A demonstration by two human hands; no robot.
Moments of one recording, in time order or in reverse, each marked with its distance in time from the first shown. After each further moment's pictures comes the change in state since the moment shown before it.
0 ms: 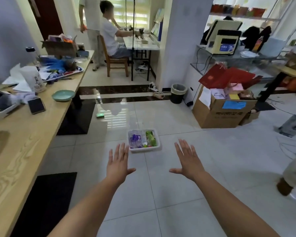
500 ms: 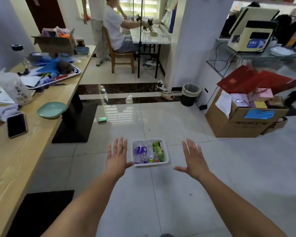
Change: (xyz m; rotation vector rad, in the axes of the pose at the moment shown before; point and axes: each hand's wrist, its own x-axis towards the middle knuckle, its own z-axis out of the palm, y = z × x) left_hand 0.271 -0.056 -0.009 -0.010 -0.054 -0.070; right_hand 0.272 0.054 0.010 0.064 -0.028 0.056
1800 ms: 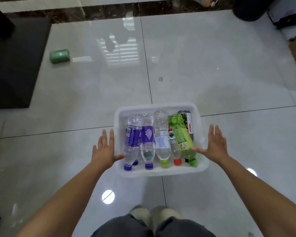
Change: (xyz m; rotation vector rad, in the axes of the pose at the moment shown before) left_hand 0.495 0.025 0.586 -0.281 -0.510 -0.192; right_hand 0.510 0.093 0.616 0.400 -0.399 0.289
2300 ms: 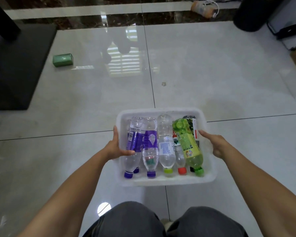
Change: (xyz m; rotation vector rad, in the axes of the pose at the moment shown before) left_hand 0.049 0.008 0.001 -0.657 -0.212 0.007; right_hand 0.075 0.002 0.020 1.095 -0.141 0.420
